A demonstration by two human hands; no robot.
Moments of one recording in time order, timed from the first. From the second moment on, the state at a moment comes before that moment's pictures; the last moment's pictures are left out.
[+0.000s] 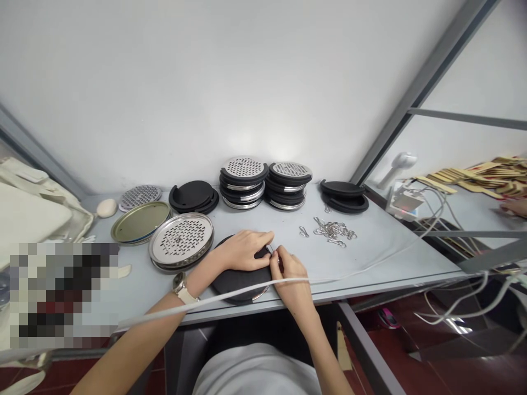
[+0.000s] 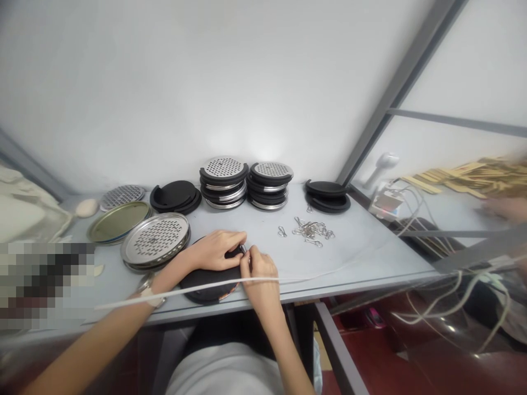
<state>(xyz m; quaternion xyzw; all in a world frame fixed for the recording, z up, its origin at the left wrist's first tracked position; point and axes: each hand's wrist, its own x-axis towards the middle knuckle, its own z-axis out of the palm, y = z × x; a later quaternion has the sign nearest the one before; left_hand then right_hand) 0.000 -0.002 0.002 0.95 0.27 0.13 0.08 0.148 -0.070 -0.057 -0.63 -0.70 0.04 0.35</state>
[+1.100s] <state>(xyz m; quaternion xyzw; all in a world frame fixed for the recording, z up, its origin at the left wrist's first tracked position) 0.001 -0.002 0.002 0.95 0.26 0.12 0.08 0.147 -0.070 -0.057 -0.62 -0.71 0.00 0.33</state>
